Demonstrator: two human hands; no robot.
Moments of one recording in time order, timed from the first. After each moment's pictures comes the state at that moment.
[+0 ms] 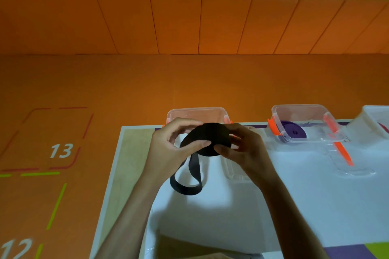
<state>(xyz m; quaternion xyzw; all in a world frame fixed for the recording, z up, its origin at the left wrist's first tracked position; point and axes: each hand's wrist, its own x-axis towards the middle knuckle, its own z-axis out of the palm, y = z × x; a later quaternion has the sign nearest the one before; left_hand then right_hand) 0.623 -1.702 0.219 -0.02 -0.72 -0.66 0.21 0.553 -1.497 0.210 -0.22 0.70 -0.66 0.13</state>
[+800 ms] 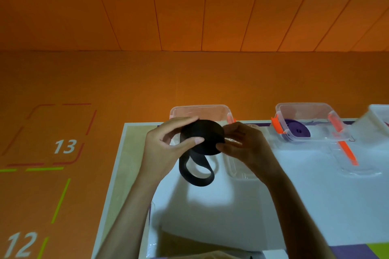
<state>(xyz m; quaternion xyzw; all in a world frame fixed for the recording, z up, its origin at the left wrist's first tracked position) 0.630 -1.712 0.212 -0.01 -0.70 -0.67 0.23 0.548 -1.499 0.210 -0.21 0.72 -0.64 0.17</state>
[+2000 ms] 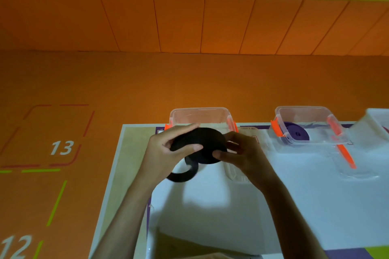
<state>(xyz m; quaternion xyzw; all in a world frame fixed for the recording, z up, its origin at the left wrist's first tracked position) 0.632 -1.724 0.206 0.00 -0.73 -0.67 0.15 0.553 -1.505 0.197 -0.20 0.71 -0.64 0.19</state>
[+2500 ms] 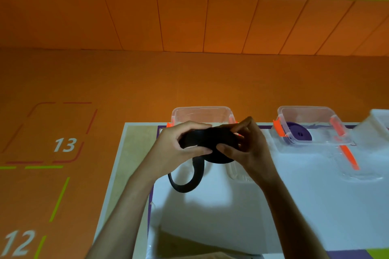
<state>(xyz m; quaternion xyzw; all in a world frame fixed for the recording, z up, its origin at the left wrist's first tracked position) 0.623 -1.725 0.220 -0.03 -0.78 -0.62 0.06 0.556 -1.511 0.210 -0.24 0.66 -0.71 0.09</state>
